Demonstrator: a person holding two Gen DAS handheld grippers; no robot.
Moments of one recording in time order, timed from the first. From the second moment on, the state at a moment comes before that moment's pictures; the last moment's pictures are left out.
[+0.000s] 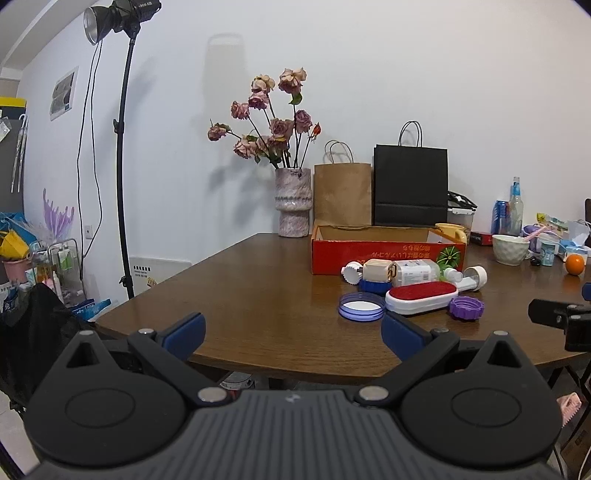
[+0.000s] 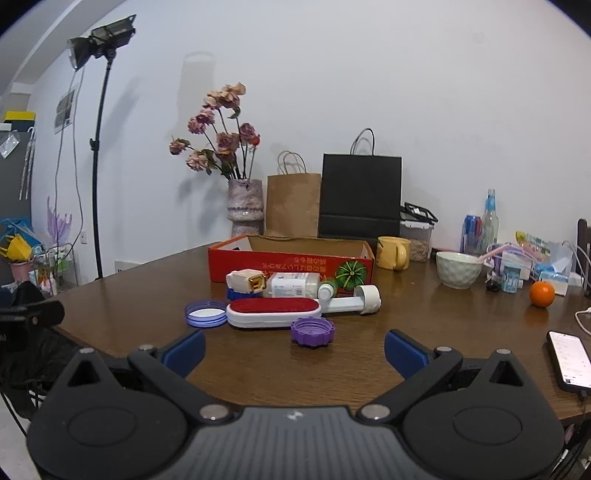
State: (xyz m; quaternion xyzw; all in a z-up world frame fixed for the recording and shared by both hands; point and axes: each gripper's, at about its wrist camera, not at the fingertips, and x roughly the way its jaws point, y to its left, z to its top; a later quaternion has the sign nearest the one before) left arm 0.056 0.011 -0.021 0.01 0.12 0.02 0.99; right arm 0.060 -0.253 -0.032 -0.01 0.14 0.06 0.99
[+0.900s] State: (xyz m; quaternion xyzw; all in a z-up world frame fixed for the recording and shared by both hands) left arm 0.170 -0.021 -0.032 0.03 0.19 -0.01 0.98; right arm 0.175 -0.265 -0.046 0.01 0.22 0.06 0.97
